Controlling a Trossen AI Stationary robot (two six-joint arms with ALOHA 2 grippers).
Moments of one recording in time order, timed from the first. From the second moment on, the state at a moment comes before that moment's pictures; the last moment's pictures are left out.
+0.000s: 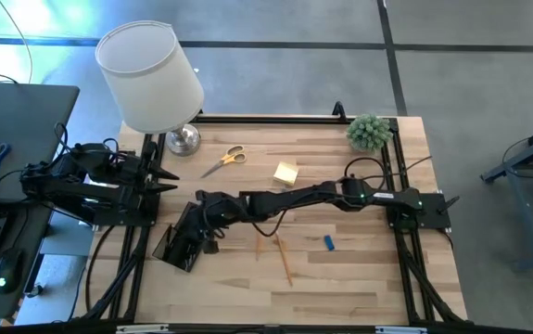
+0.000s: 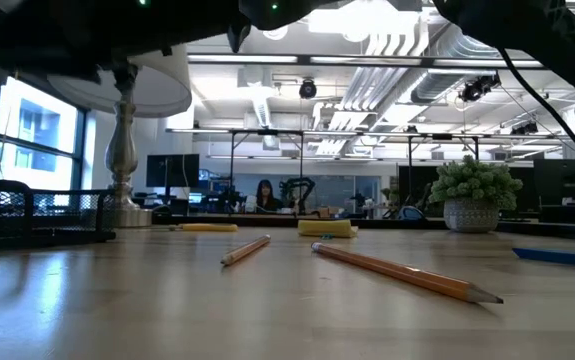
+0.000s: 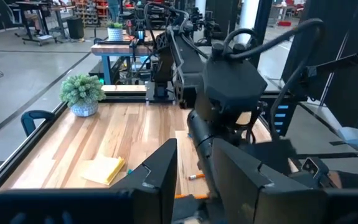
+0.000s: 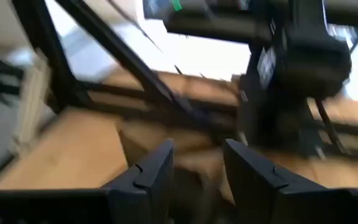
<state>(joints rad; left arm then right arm) 0.04 0.29 0.71 -0.58 0.01 -0.03 0.13 2.55 2.30 -0.10 -0.09 -0.08</state>
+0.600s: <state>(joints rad) 0.04 0.32 0.67 -0.58 -0.09 -0.09 0.15 2.40 2.21 -0.81 0.19 0.10</state>
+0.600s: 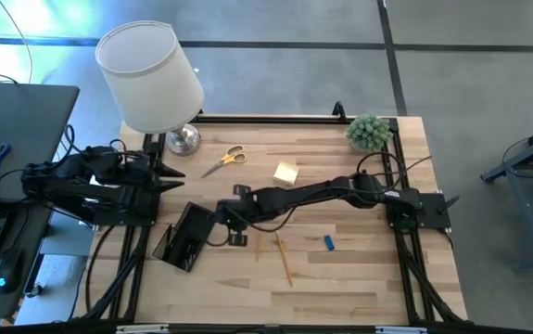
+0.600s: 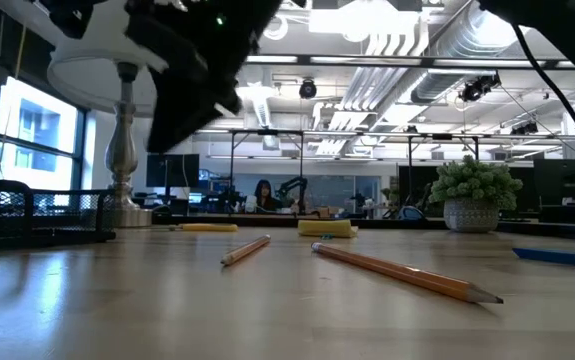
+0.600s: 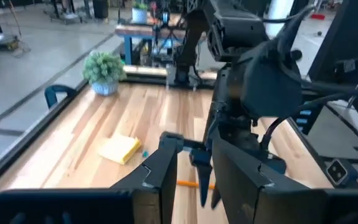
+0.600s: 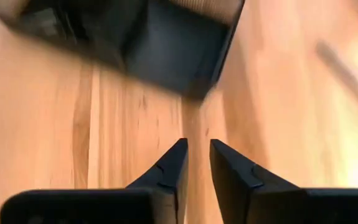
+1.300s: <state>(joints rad) 0.04 0.46 0.67 -0.57 -0.15 -0.13 0.21 1.85 1.17 -0.24 0.34 0.55</state>
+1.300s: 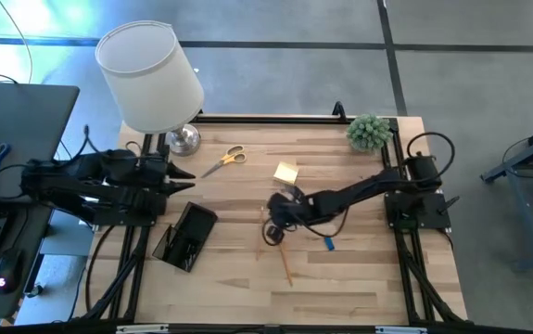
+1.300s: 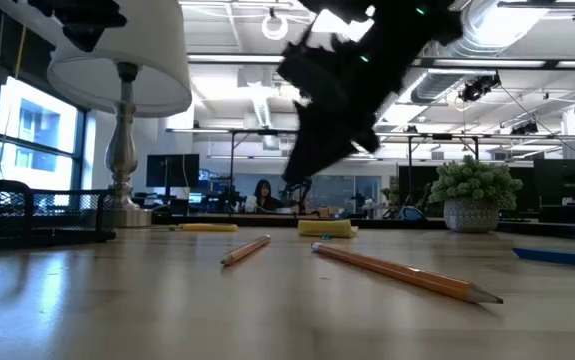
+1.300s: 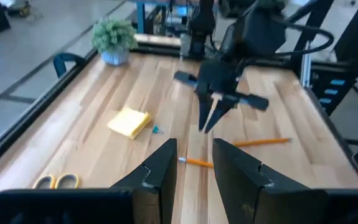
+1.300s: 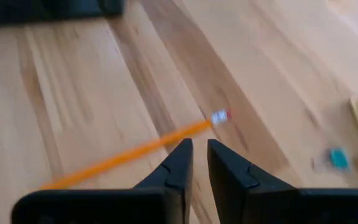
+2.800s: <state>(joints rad) 0.04 0.77 0.59 -0.13 0.08 -0.06 0.90 1.84 1.02 -0.92 0.79 1.91</state>
